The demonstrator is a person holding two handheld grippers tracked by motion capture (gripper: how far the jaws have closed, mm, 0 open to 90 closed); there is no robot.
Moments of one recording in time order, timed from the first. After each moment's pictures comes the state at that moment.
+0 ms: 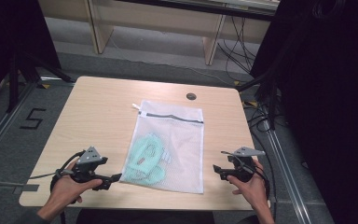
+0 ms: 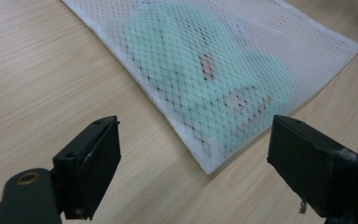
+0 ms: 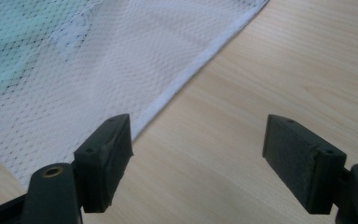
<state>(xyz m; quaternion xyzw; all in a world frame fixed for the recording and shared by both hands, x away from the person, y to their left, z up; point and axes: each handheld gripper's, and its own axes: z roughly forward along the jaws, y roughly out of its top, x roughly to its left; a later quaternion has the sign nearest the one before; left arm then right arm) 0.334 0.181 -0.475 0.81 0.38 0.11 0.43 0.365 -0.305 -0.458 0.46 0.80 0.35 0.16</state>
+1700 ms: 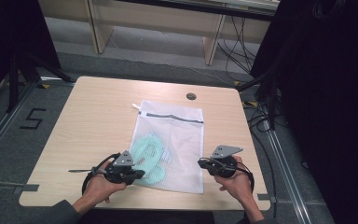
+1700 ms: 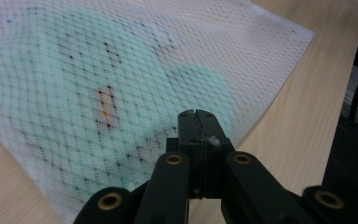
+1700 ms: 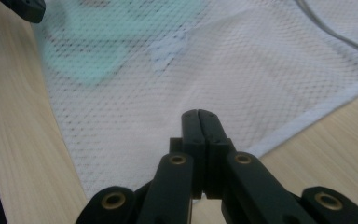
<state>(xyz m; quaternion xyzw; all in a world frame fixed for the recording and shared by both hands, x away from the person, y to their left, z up) 0.348 0.102 -0.488 0.85 0.30 0.07 0.42 0.375 -0.249 -0.458 0.28 0.88 0.37 0.13</state>
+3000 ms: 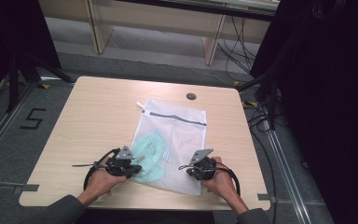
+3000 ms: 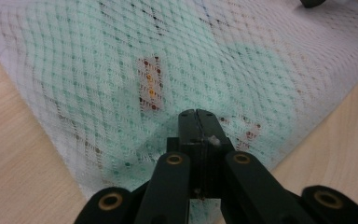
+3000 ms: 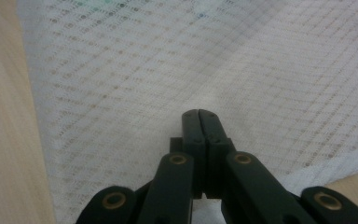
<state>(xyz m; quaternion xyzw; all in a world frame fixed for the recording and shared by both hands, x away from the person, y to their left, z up) 0.375 0.111 -0.506 0.86 0.32 0.08 0.38 0.385 -0.205 -0.493 0.23 0.93 0.26 0.10</state>
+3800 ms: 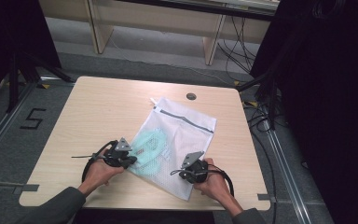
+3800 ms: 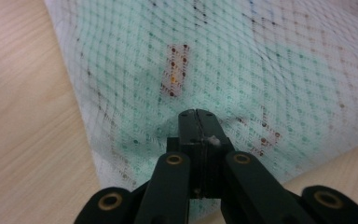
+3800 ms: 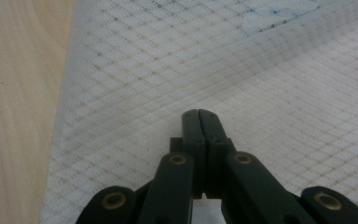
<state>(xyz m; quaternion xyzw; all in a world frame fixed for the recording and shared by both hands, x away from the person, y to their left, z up) 0.404 0.125 -0.506 0.86 0.34 0.11 0.36 0.378 -0.181 -0.492 0.18 0.94 0.26 0.10</state>
